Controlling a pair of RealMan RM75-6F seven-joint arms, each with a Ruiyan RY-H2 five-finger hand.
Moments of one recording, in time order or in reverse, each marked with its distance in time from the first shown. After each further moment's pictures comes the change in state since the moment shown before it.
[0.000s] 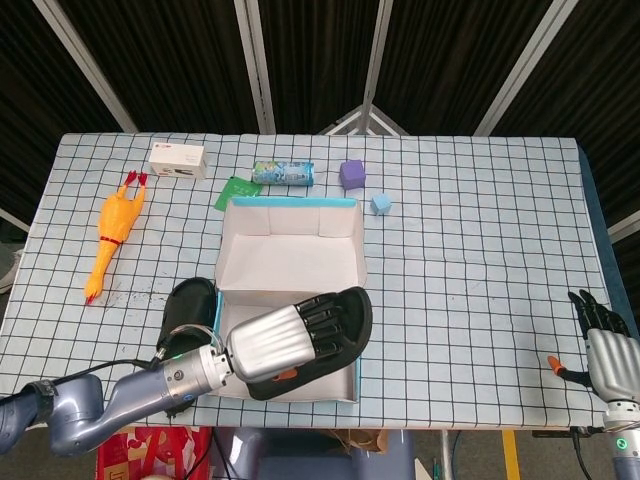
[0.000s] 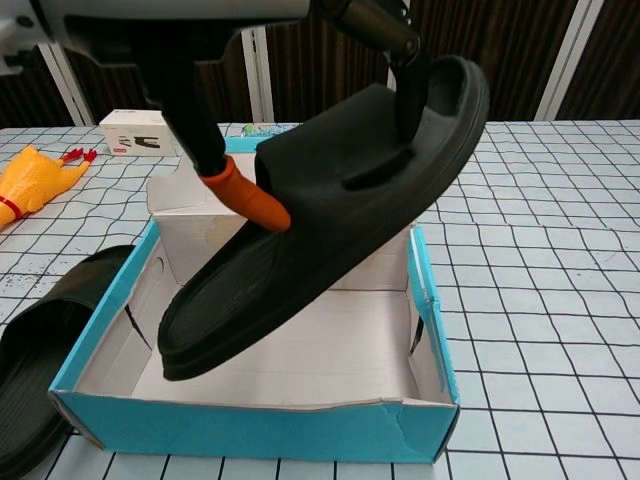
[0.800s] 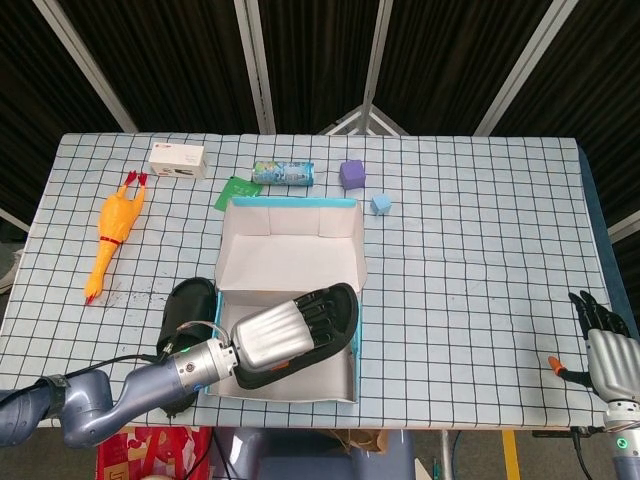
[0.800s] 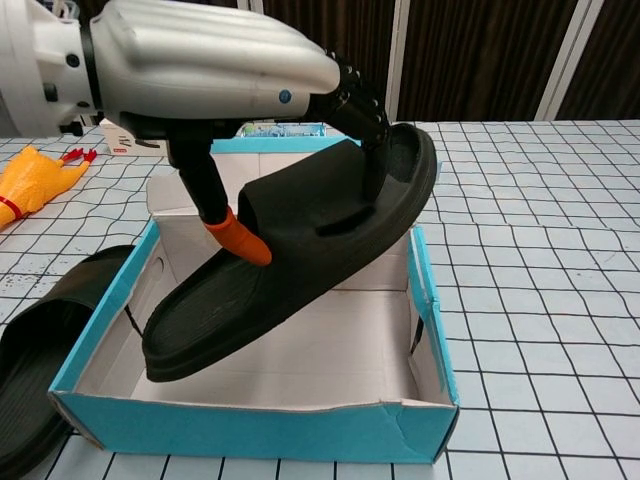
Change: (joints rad) left arm -0.031 -0.049 0.022 0.064 -0.106 -0.069 0.128; right arm 0.003 -0.001 -0.002 0.007 0.010 -0.009 0.004
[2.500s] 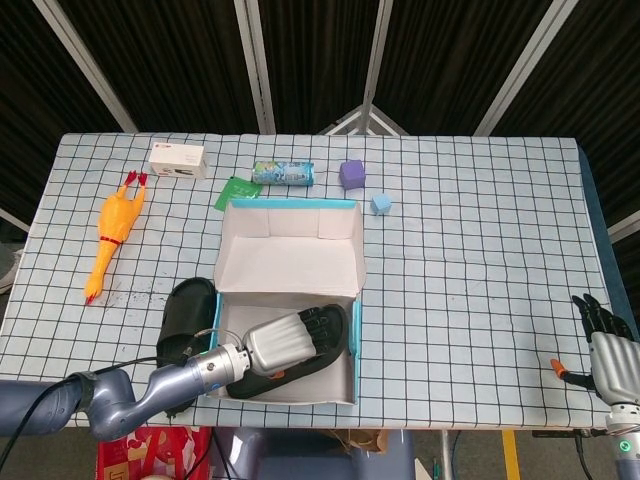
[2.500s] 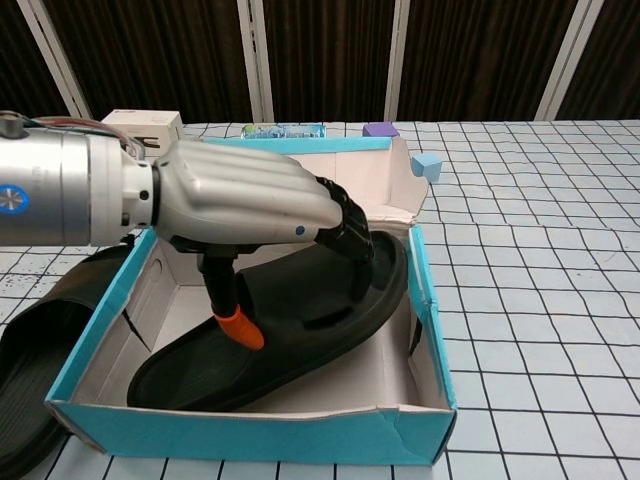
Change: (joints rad) left arm -0.054 -0.144 0.077 0.129 -0.120 -0.110 0.005; right arm -0.007 0.009 -0.004 -0.010 0.011 0.002 0.008
